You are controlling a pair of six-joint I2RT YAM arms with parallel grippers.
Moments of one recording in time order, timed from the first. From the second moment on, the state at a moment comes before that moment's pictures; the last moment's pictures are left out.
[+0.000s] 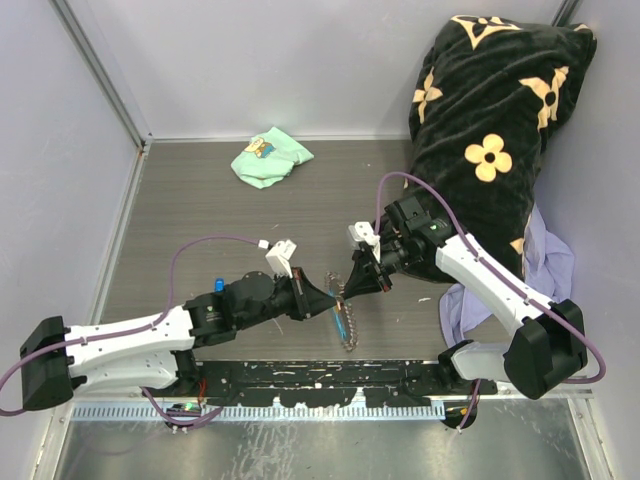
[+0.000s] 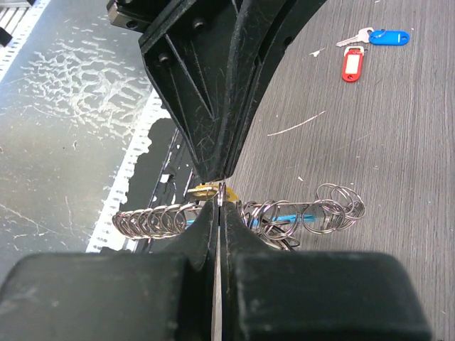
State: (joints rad) left arm -1.16 1.00 0.61 0.08 -0.12 -1.01; right arm 0.49 1.28 1.02 -0.89 -1.23 -0.94
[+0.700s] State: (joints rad) left arm -1.06 1.01 0.49 0.27 -0.01 -1.05; right arm 0.44 1.26 0.96 -0.84 -1.36 -1.01
